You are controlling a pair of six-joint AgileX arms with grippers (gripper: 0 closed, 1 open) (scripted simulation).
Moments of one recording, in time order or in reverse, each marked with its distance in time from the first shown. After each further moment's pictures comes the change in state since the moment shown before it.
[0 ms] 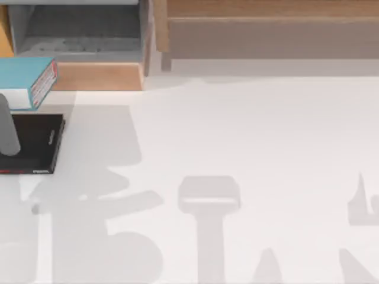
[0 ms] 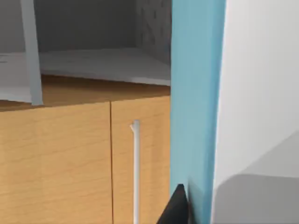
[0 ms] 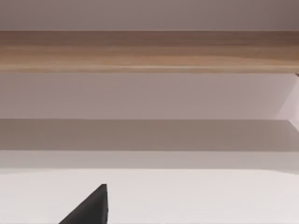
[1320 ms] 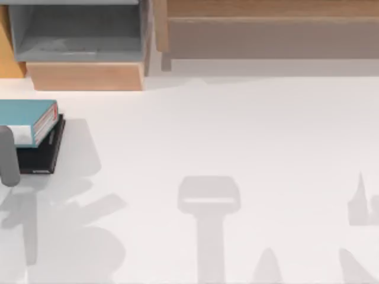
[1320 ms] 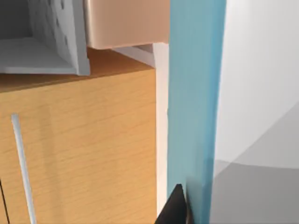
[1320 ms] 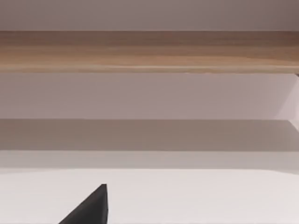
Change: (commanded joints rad) left arm 0.032 0.087 -0.053 -0.024 -0.011 0.082; right arm 0.000 0.000 0.000 0.000 0.000 0.000
